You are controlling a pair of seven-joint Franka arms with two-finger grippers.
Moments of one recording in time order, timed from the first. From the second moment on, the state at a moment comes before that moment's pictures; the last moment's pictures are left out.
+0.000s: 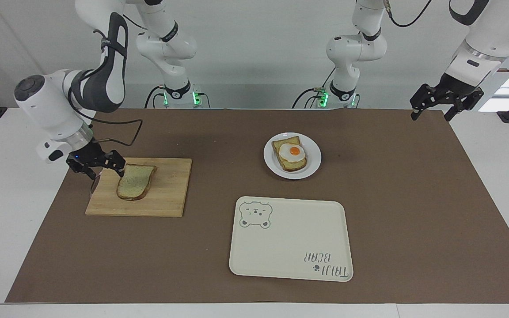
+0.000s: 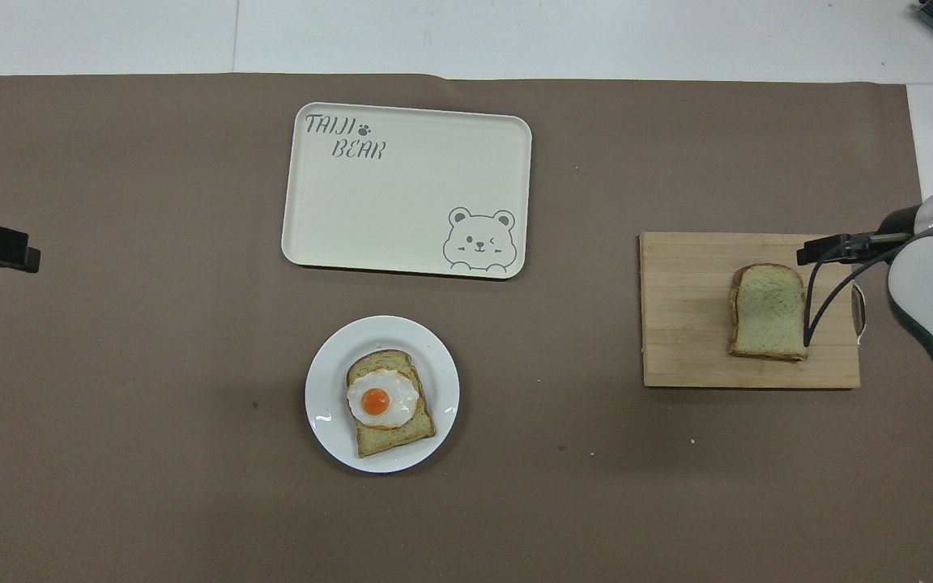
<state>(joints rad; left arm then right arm) 0.00 0.00 -0.01 -1.51 -0.03 1.53 0.06 -0.08 0.19 -0.12 -1.90 0.15 2.13 -0.31</state>
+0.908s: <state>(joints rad) 0.00 0.00 -0.01 -1.51 -0.03 1.53 0.06 -0.13 0.26 -0.12 -2.03 0.26 2.26 -0.39</state>
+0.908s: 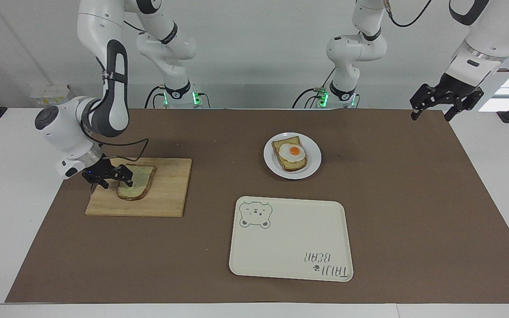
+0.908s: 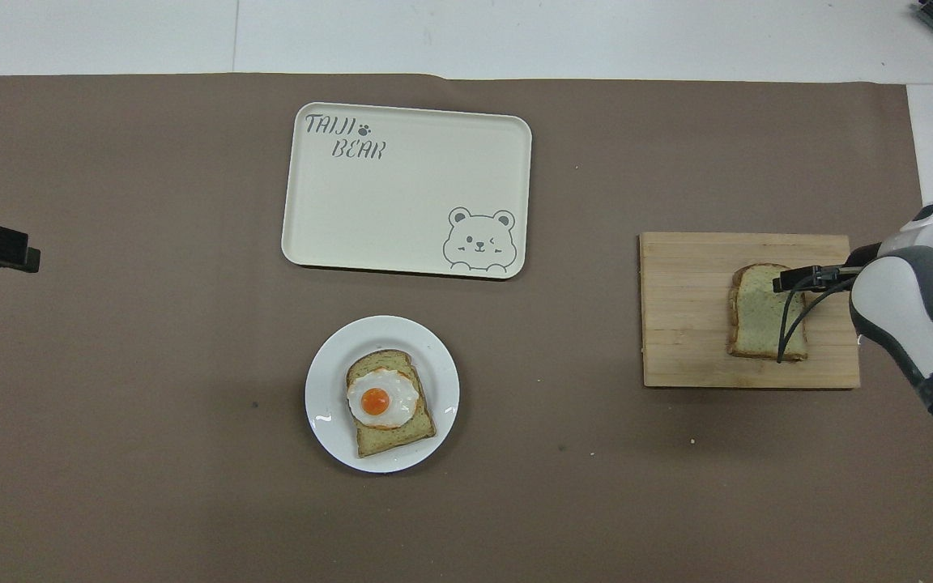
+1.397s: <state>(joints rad) 0.00 0.00 -0.01 -1.51 -0.03 1.53 0.06 -0.13 0.28 -0.12 -2.04 0.27 2.28 -0.39</state>
